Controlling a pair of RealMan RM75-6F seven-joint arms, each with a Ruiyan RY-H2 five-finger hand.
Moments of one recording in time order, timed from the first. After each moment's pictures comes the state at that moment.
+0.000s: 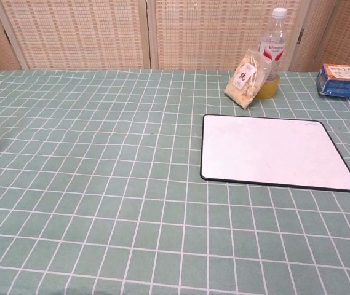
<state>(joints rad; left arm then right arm) -0.34 -1.63 -0.12 -0.85 1.40 1.28 -0.20 0.49 -1.42 0.10 -1.01 -1.01 0.72 -0.24</state>
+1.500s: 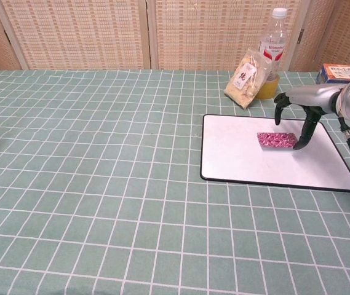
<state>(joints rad) -0.34 -1.62 -0.13 -0.85 1.40 1.28 -0.22 0.87 -1.52 0.16 -1.16 -0.69 0.66 -0.50</state>
